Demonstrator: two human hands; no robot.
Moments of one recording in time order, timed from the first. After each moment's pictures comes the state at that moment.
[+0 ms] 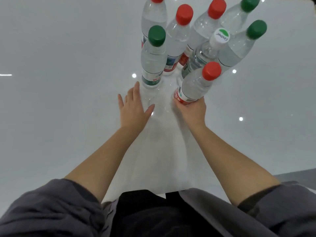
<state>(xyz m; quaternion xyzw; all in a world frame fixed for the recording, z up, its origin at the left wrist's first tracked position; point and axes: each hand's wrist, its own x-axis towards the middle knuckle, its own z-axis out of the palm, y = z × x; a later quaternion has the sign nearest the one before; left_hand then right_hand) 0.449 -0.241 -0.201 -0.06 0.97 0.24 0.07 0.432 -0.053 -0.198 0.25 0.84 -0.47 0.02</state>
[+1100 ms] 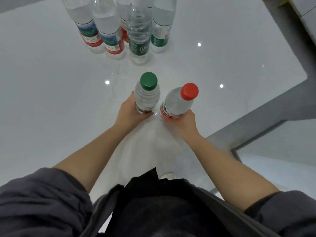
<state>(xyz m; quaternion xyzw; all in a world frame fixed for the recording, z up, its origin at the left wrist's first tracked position) 0.499 -0.189 -0.192 0.09 0.87 0.43 0.23 0.586 -0.016 -0.199 0.33 0.80 -0.49 0.05</state>
